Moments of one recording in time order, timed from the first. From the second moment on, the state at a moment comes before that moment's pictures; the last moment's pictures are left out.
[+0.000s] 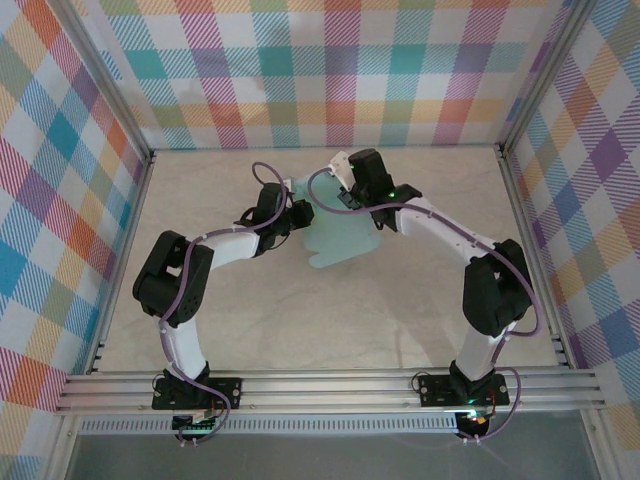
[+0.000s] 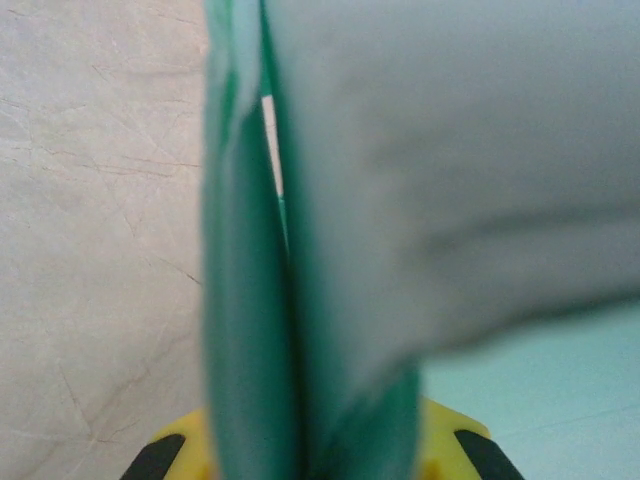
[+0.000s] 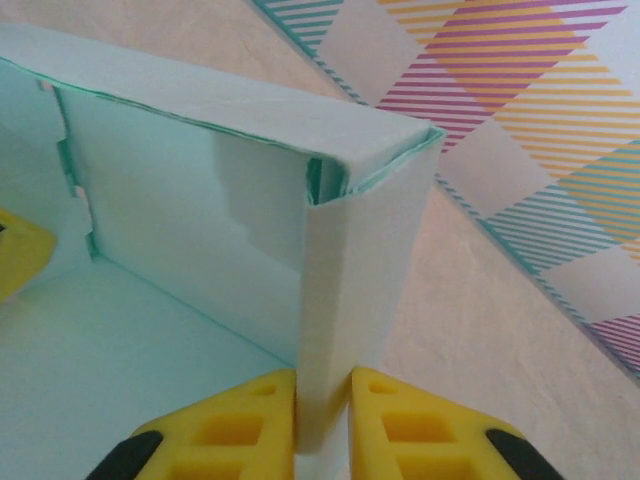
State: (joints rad) left arm -0.46 1.86 1.09 0.23 0.15 -0.64; right arm 0.60 1.76 1.45 -0.31 0.23 -0.40
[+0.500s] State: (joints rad) left arm -0.46 1.86 1.09 0.22 0.14 -0.65; right arm 0.62 1.81 1.43 -0.24 0.36 -0.43
